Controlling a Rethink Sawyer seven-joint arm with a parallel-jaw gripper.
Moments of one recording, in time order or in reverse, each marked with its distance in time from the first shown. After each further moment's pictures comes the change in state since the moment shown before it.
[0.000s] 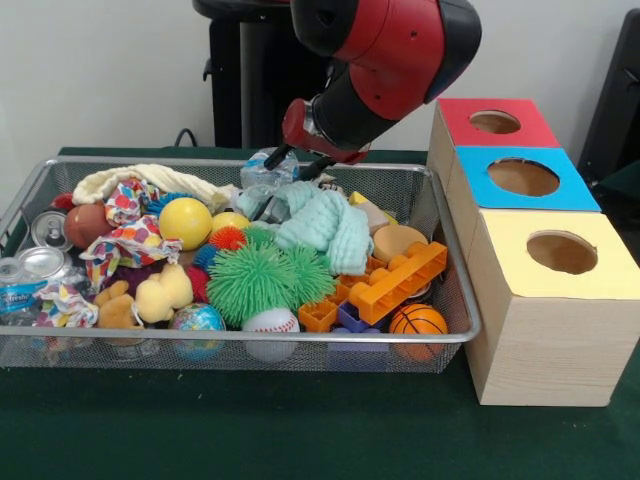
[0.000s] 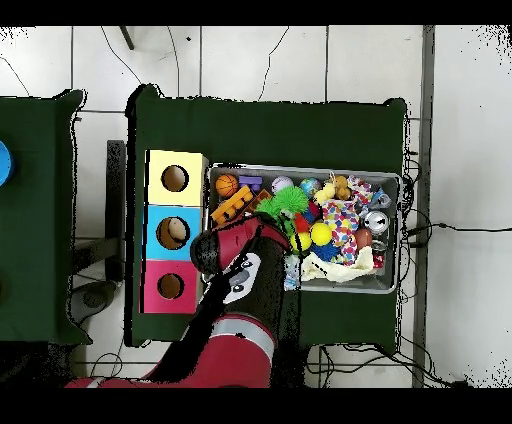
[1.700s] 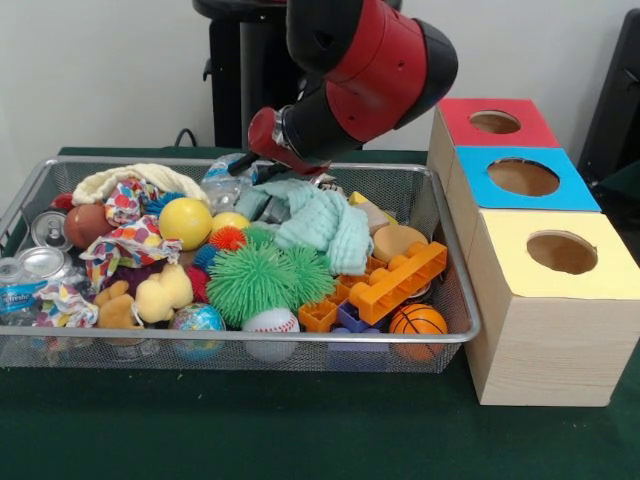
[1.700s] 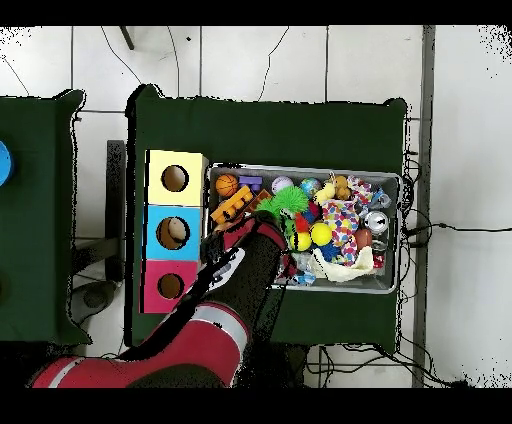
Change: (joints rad) arm 0.081 0.152 -0.173 -0.095 0.000 -0.031 0.006
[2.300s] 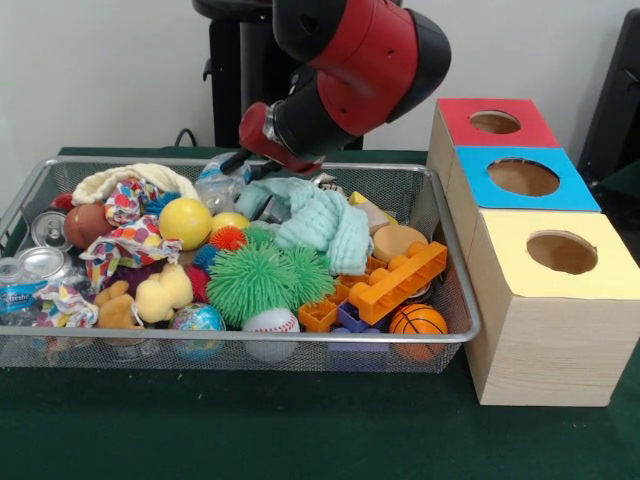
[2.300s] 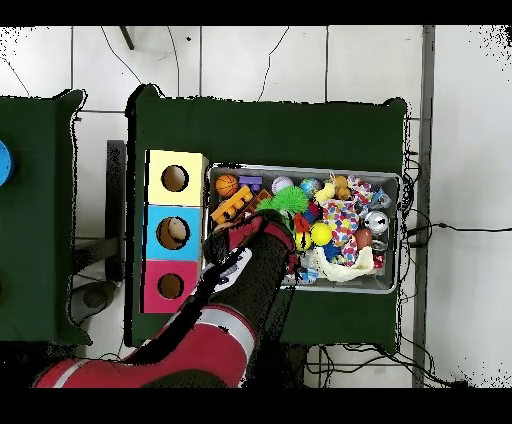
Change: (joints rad) arm -0.022 -0.031 -0.003 -0.001 0.012 -0.009 0.000
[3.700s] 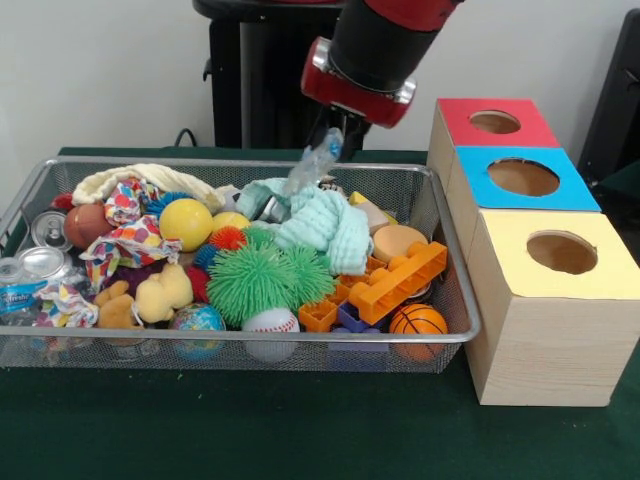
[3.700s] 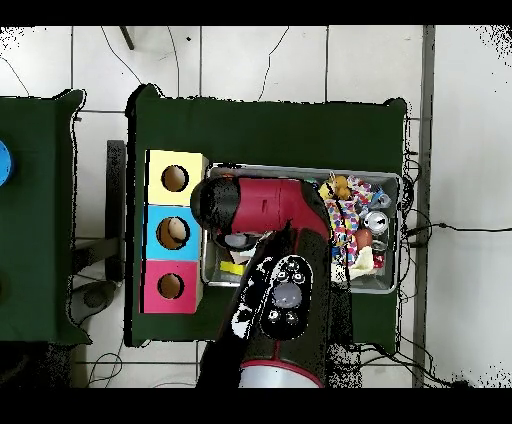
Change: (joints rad) arm -0.154 -0.319 0.206 0.000 0.295 0.148 0.000
